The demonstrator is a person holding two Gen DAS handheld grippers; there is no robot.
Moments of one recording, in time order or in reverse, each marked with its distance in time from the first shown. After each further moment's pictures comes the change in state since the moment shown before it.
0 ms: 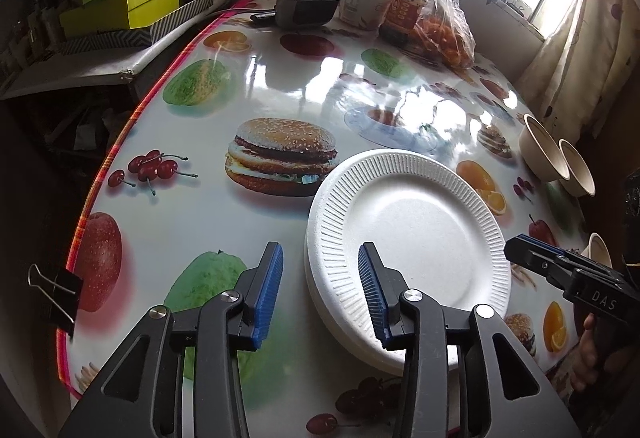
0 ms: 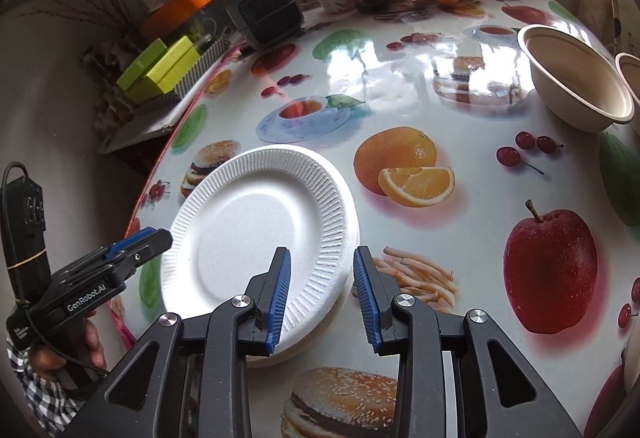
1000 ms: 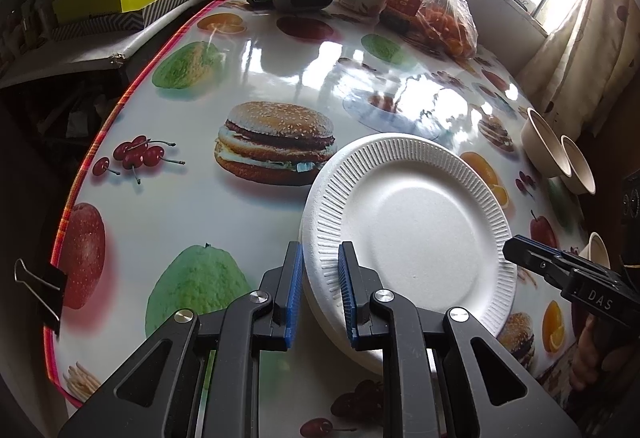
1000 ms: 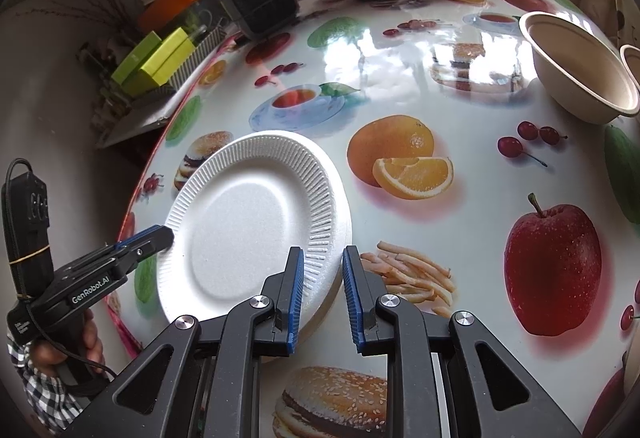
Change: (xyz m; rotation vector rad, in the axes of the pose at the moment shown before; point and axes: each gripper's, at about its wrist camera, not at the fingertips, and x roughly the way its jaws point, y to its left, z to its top) left arm 0.016 0.002 0.001 -0.017 0.054 -0.027; right arm 0.010 -0.003 0.002 0.009 0.047 0.004
